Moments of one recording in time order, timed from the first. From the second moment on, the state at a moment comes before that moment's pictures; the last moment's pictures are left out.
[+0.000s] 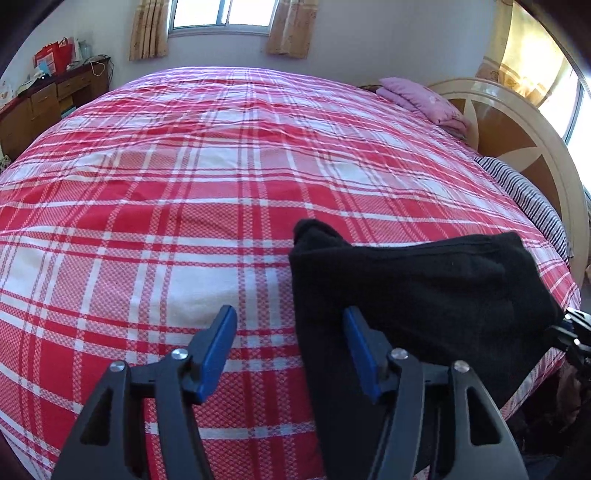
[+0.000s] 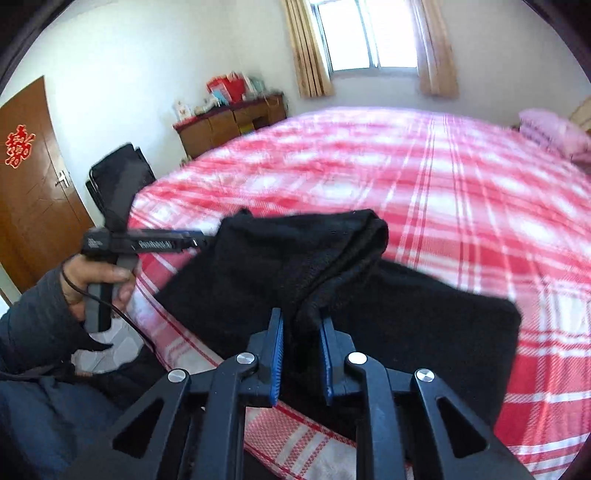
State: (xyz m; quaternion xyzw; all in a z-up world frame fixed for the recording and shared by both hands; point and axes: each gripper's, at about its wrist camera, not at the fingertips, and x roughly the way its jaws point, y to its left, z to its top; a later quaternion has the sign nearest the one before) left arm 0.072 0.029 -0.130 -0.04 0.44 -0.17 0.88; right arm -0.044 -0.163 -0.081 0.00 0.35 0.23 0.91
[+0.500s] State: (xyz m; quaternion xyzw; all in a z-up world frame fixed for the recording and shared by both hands) left arm 0.071 -0.006 -0.129 -0.03 0.43 -0.20 0.88; right arm -0.067 -0.250 -0.086 0.06 0.36 0.13 0.92
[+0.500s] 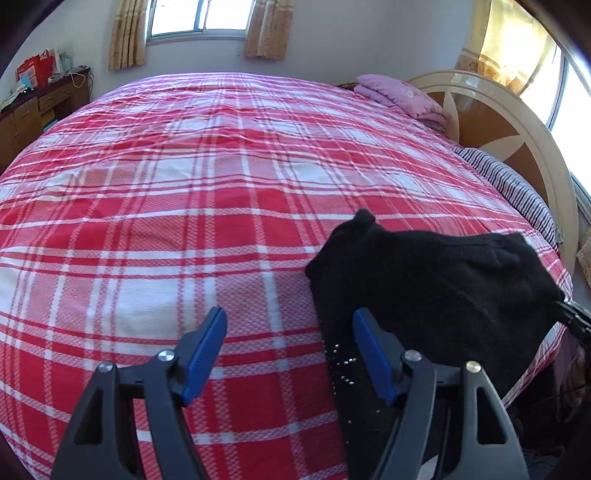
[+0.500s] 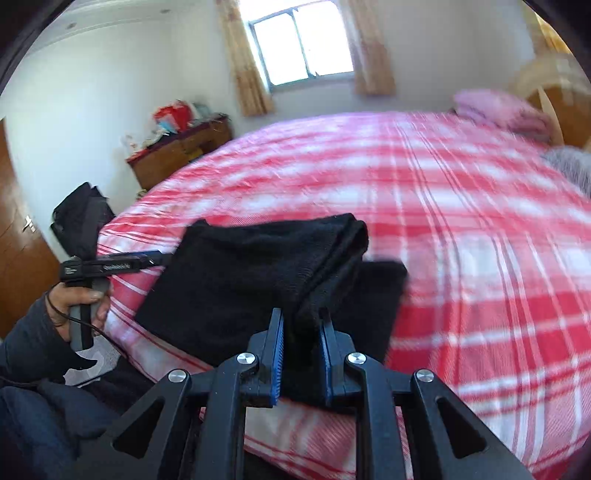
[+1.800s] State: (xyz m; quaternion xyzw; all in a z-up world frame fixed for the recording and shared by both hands) left arm 0.073 -0.094 -0.107 0.09 0.37 -0.22 0.90; right arm -0.015 -0.244 -0.112 0.06 0.40 0.10 0.91
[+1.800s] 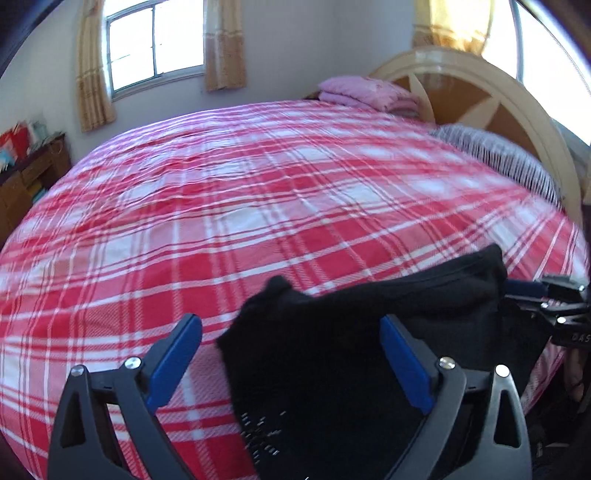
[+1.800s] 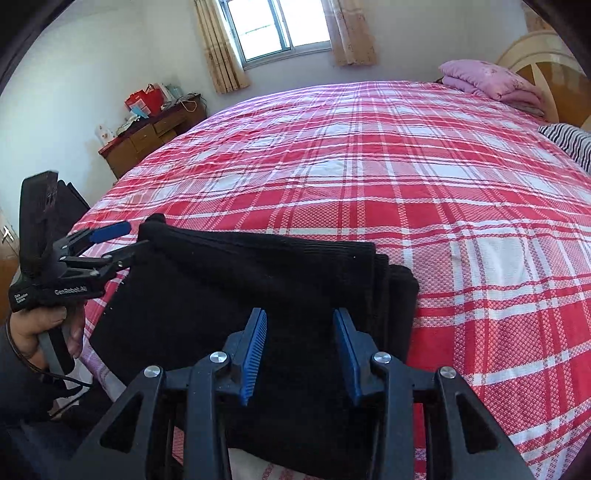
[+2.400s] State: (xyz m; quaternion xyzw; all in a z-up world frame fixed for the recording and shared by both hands) left arm 0.059 -0.090 -0.103 0.09 0.37 -0.20 0.90; right arm -0.037 -0.220 -0.088 0.02 0.34 0.11 0.94
